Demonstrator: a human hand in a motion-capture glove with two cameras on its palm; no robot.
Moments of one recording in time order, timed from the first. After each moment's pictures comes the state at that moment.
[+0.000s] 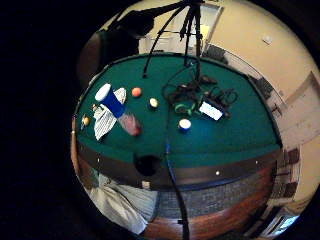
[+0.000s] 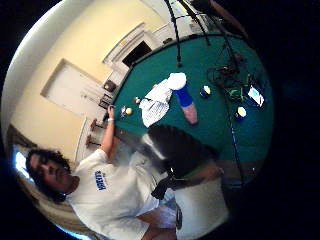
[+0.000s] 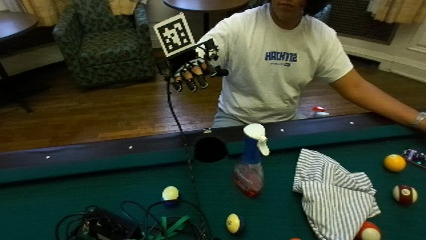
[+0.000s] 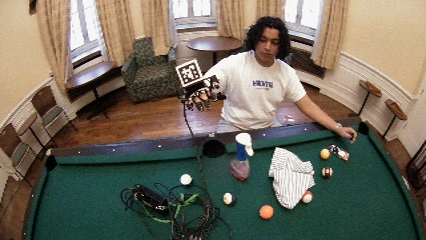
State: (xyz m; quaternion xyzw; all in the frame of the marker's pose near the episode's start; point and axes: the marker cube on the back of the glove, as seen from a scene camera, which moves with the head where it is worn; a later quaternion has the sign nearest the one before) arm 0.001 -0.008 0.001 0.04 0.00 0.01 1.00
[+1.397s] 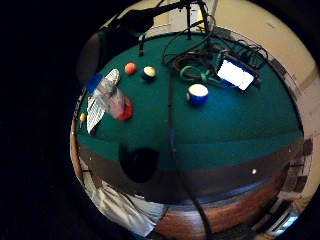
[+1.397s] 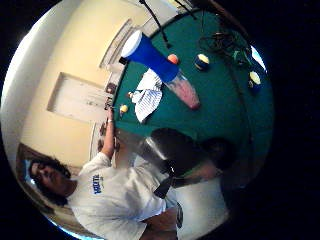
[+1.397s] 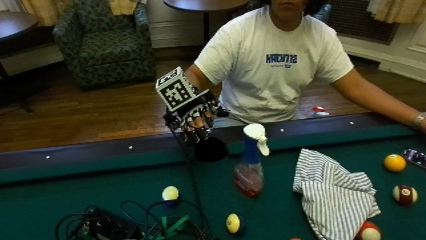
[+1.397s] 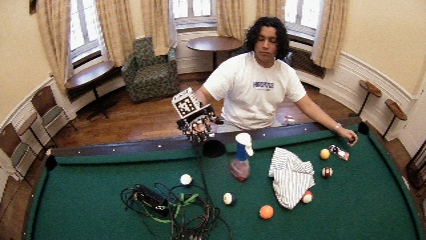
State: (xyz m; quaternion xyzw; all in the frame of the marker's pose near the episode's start) arm 0.035 0.022 0.140 -0.01 -0.08 0.09 0.99
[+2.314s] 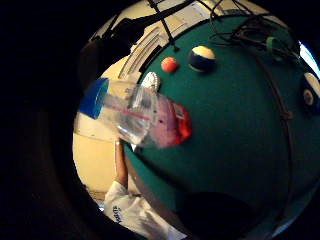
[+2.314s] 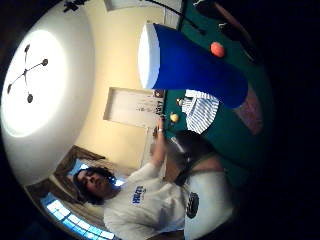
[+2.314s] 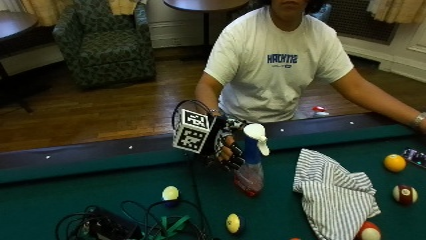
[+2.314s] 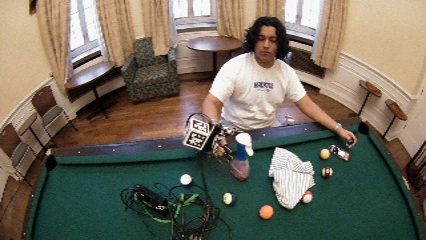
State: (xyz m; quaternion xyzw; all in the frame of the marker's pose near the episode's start) arm -0.011 -0.051 0.221 0.00 -0.41 0.13 0.90
